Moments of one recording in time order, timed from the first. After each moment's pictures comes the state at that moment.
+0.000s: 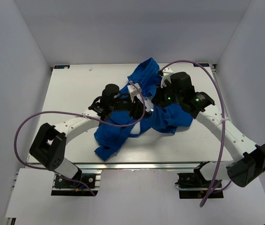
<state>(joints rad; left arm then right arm) -0.63 1.51 1.00 0.25 0.75 -0.10 0.60 1.30 1.30 -0.58 -0.18 0.17</state>
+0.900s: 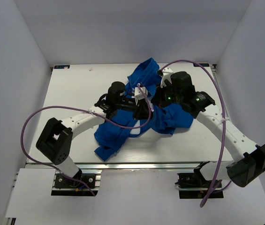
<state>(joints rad) -0.67 1.62 1.09 0.27 1.00 0.03 0.60 1.30 1.31 -0.59 -0.21 0.17</state>
